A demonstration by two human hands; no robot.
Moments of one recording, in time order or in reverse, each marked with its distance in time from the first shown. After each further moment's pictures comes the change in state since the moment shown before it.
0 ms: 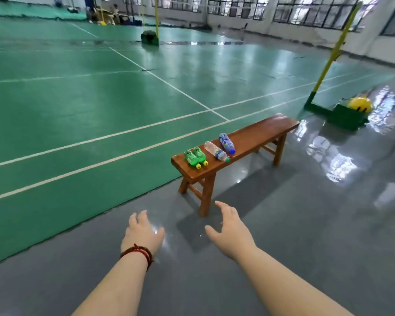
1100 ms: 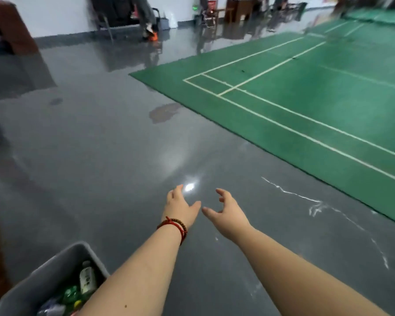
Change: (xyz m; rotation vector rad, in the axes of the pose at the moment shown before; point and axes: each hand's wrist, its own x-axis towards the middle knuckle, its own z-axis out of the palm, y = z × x) left_hand -0.774 -0.451 -0.080 -0.590 0.802 -0.887; right_hand -0.737 -0.138 0.301 -0.060 -0.973 -0.834
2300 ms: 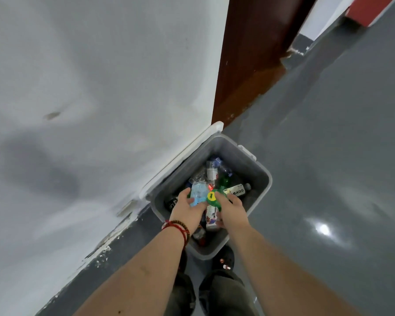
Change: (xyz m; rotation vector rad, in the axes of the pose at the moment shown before) left_hand -0.087 -0.394 -0.147 -1.006 0.972 -1.150; right_hand -0.028 -0.092 0.505 -0.449 -1.123 0.111
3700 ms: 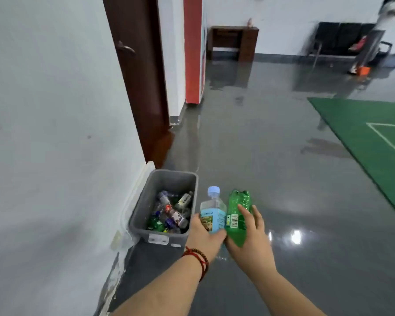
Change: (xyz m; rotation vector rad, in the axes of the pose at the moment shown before) left_hand -0.420 -0.229 -0.079 0.258 -0.420 0.672; right_hand -0.446 0.361 -0.029 -0.259 0.832 -0.763
